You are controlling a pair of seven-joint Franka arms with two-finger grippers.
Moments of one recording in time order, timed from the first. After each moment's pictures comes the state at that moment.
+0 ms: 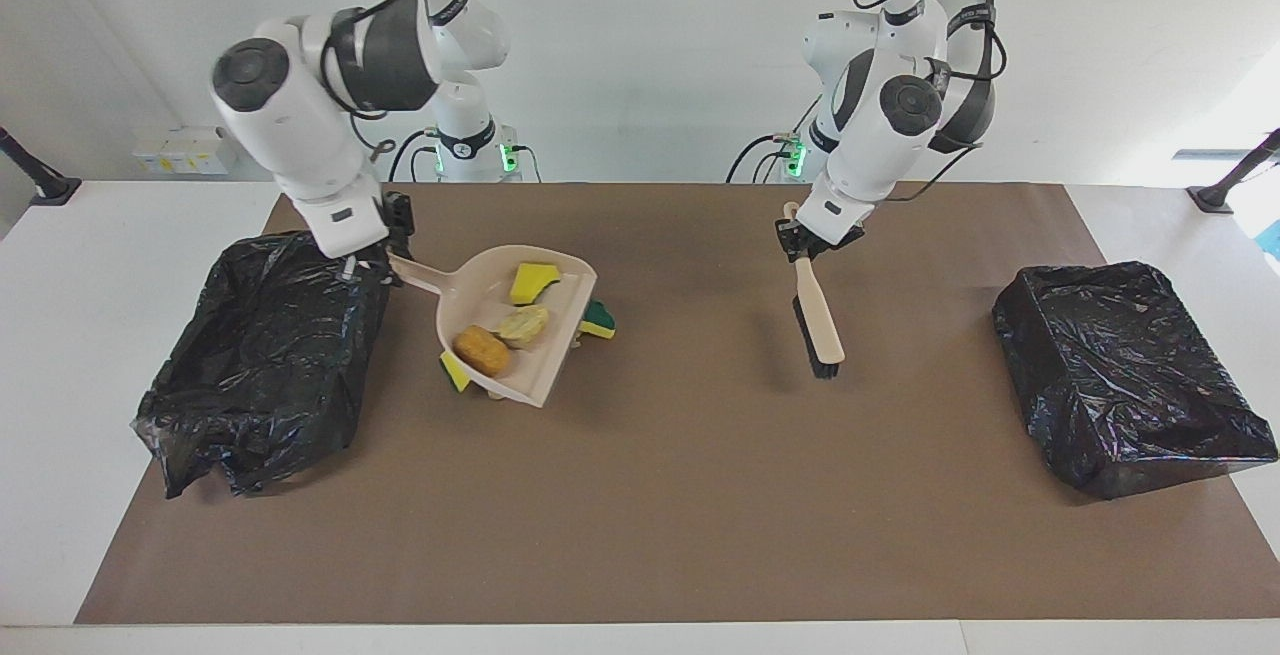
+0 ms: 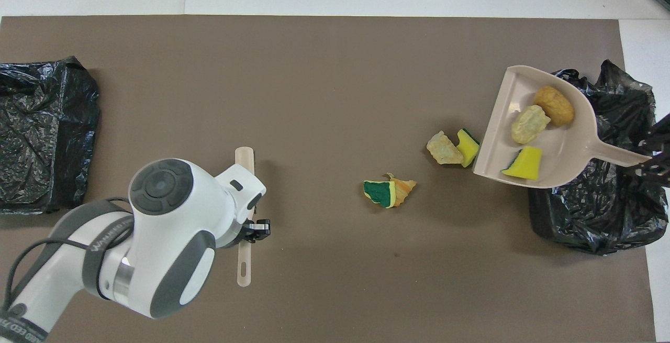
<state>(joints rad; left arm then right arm) -0.38 -0.11 -0.20 -2.23 -0.18 1.94 -0.50 -0.42 0.09 0.09 -1.69 0.02 1.63 -1.47</state>
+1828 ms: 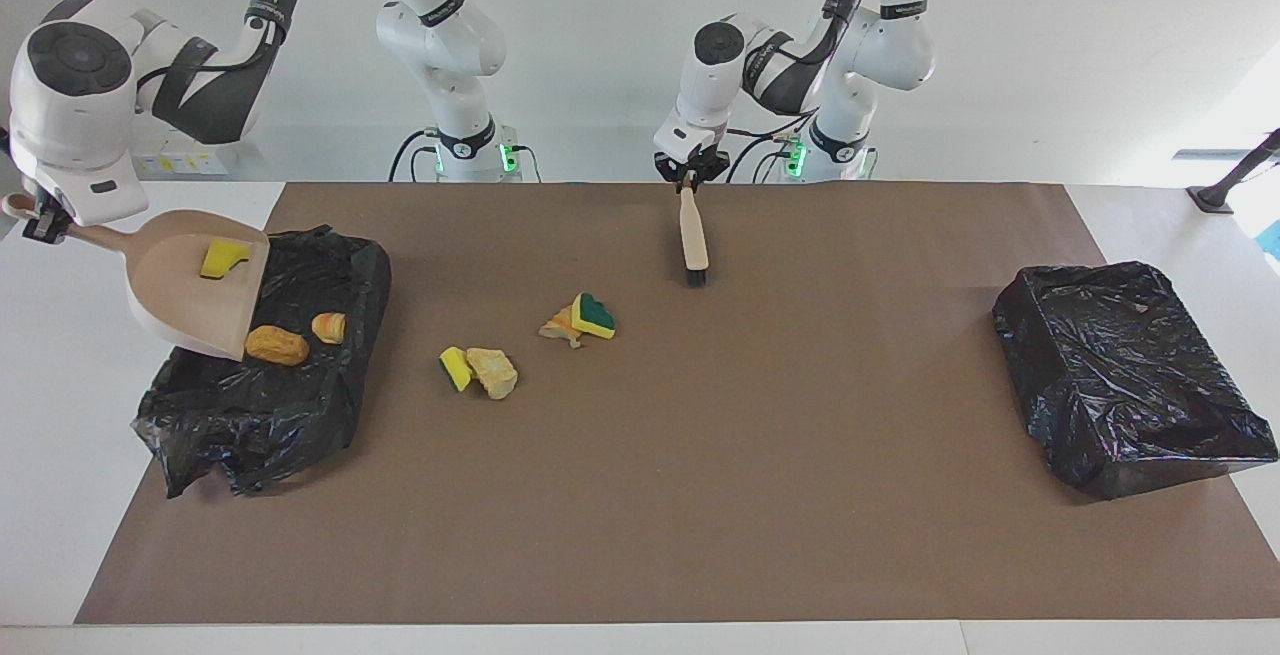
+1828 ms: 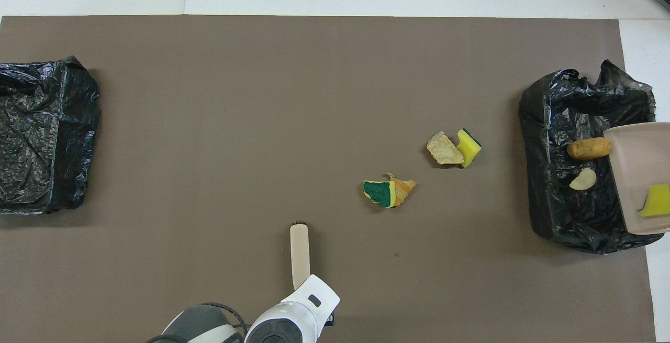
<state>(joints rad) -0.79 -0.23 -0.20 -2.54 -0.29 2.25 -0.79 -0.35 0.08 -0.01 -1.76 -0.79 1.92 -1.72</state>
